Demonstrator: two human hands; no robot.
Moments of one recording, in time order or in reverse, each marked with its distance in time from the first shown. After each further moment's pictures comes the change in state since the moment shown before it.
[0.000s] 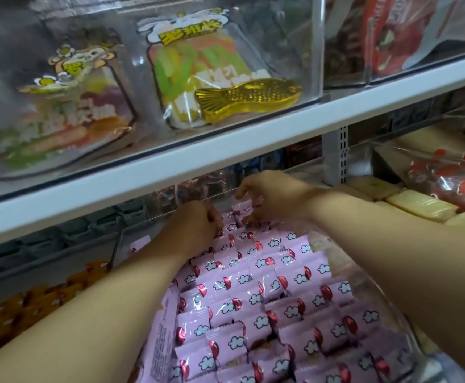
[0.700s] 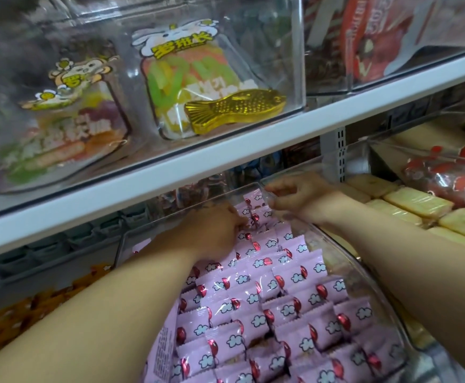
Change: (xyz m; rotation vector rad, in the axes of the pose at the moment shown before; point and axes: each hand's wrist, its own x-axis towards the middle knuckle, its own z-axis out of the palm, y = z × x) left_hand 0.008 0.017 0.006 0.497 -0.199 0.264; right_hand -0.023 0.033 0.001 0.441 0.231 0.179
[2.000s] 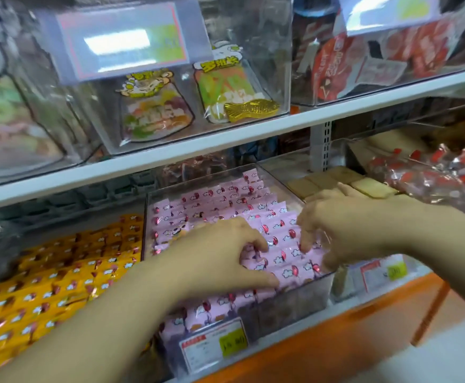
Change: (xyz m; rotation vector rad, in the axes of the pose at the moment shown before) left_hand -0.148 0.083 -0.039 -0.200 -0.062 0.067; right_hand -0.148 -0.081 -0.060 -1.001 -0.536 -0.091
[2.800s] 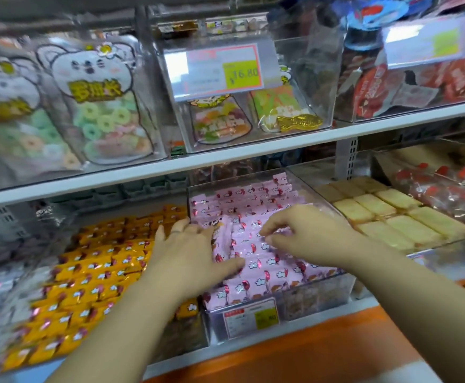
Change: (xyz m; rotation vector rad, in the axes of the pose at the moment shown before) left_hand -0.068 -0.038 0.010 0.160 0.104 -0.531; right_hand 0.023 -0.077 0.007 0.476 0.273 -0.127
